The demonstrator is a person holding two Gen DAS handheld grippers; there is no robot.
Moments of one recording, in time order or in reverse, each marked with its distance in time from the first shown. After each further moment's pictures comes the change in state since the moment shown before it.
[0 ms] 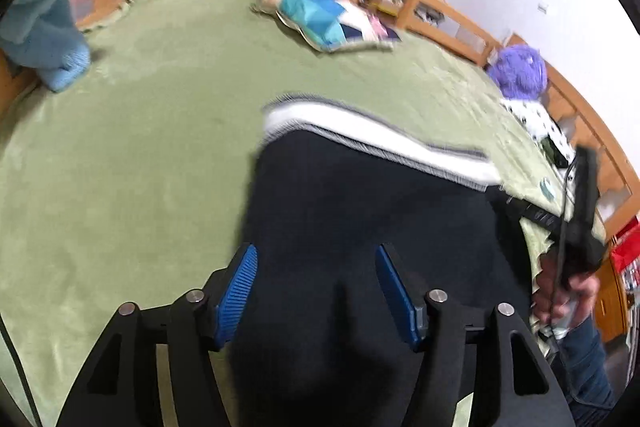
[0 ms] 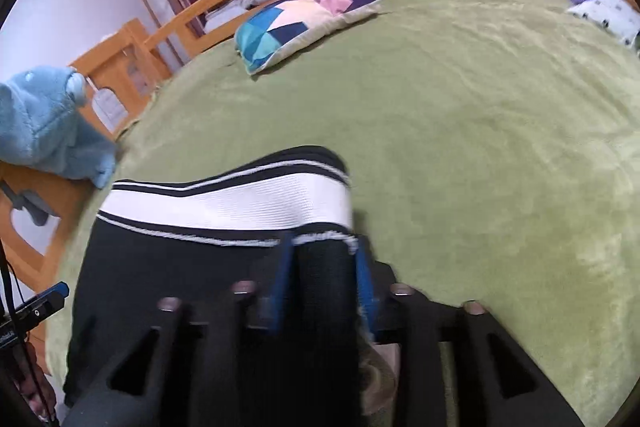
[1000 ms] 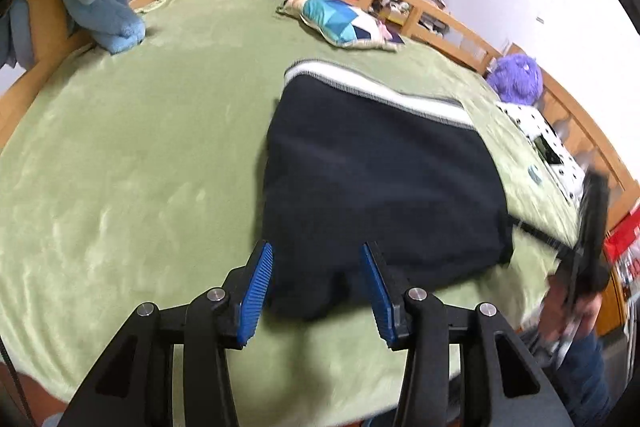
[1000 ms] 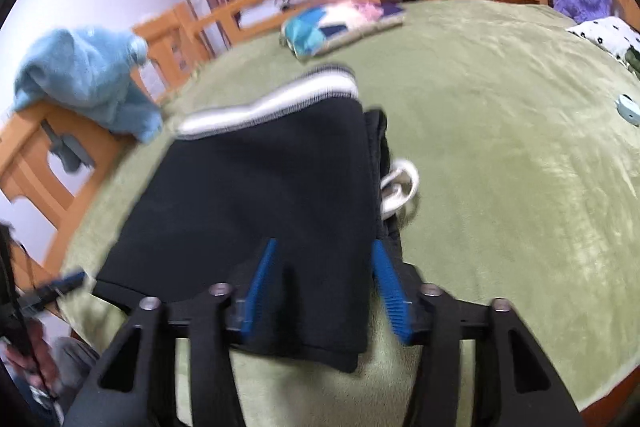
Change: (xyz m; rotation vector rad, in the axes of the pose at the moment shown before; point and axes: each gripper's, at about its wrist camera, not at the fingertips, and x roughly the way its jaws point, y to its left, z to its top) left arm -0.094 0.028 -0.086 -0.054 -0.078 0.020; right arm -0.074 0.041 -0.105 -0.100 0.010 0.012
